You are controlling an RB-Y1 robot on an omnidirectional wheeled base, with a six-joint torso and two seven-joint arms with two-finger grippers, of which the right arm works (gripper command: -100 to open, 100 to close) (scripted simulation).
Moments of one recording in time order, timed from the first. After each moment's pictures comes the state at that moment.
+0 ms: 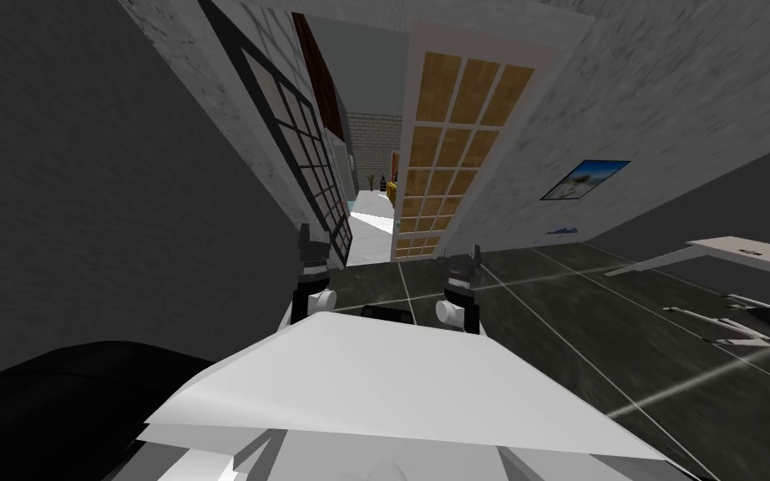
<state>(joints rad) 0.39 -0.06 0.05 -1.92 -0.25 -0.61 -0.31</state>
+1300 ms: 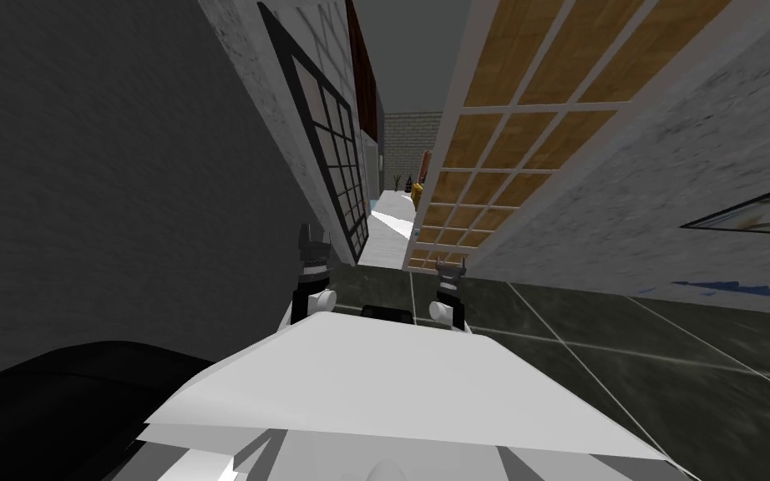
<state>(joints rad) 0.28 -0.09 0.08 -1.57 -0.43 -0.71 -0.58</state>
